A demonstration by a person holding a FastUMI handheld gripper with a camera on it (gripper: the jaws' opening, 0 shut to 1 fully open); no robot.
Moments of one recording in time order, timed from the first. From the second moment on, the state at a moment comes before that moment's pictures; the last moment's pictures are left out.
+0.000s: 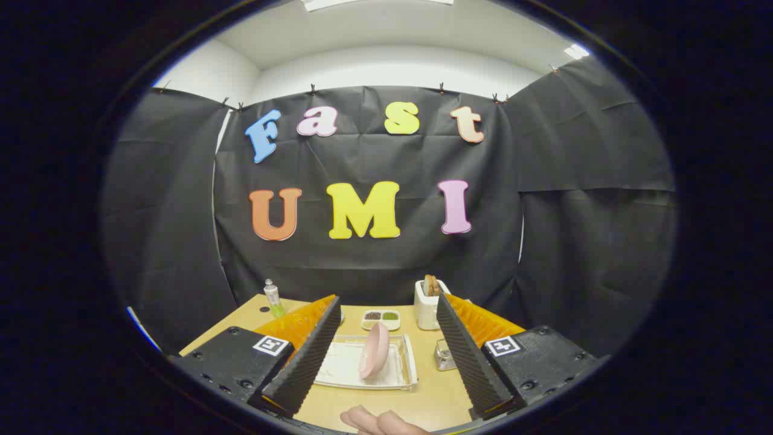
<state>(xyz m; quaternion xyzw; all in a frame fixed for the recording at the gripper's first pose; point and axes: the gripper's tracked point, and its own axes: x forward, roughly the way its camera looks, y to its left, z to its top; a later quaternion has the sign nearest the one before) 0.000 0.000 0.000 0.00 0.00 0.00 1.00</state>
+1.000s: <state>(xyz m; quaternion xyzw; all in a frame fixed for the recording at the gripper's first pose) 0.083 -0.007 0.004 -0.06 0.01 0.00 1.00</state>
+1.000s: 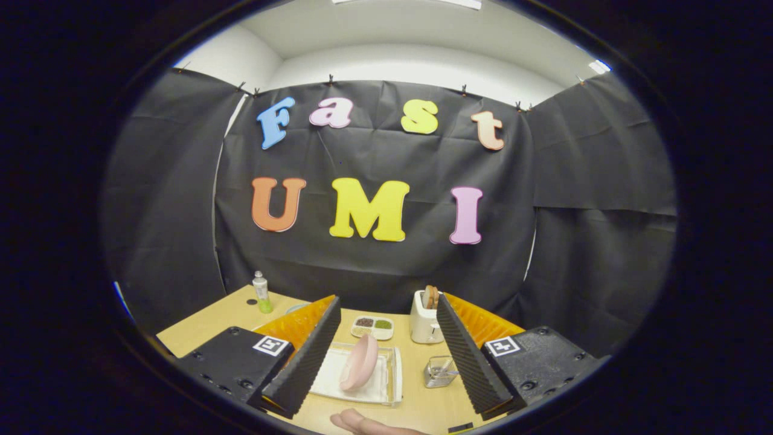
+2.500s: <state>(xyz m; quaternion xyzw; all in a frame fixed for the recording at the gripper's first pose) 0.263 0.014 -0.198 -0.07 0.61 -0.06 0.79</state>
